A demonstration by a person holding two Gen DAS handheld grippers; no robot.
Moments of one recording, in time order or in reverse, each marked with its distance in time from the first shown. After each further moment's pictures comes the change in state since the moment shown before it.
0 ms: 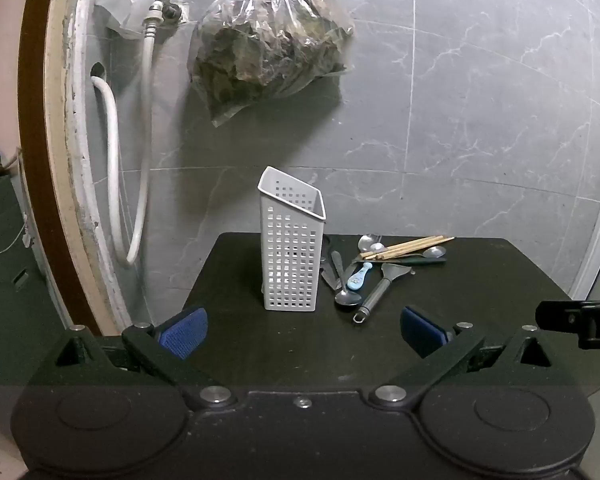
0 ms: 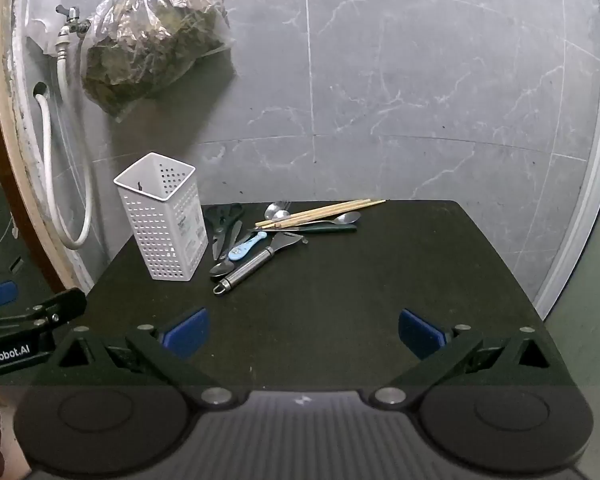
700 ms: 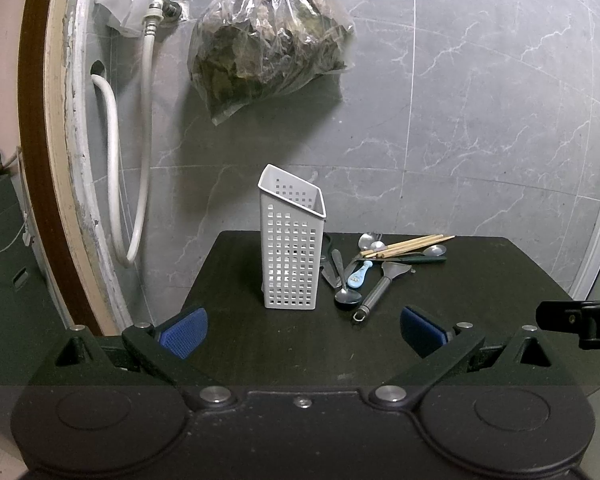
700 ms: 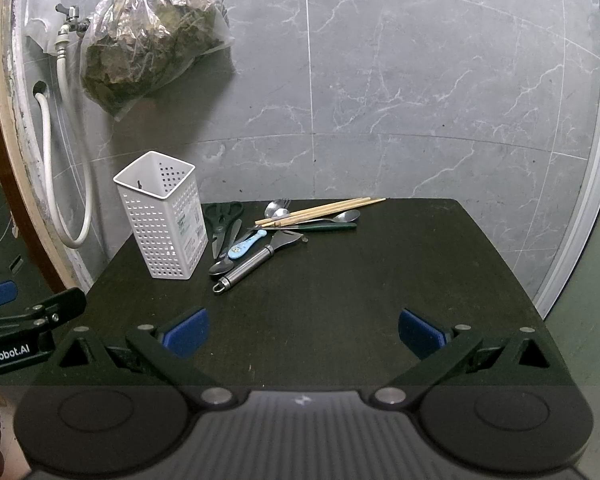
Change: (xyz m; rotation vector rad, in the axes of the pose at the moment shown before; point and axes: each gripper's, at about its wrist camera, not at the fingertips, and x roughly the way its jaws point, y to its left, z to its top) left arm 0.000 0.000 0.000 0.001 0.001 0.000; right arm 0.000 0.001 0.000 0.000 0.004 -0.001
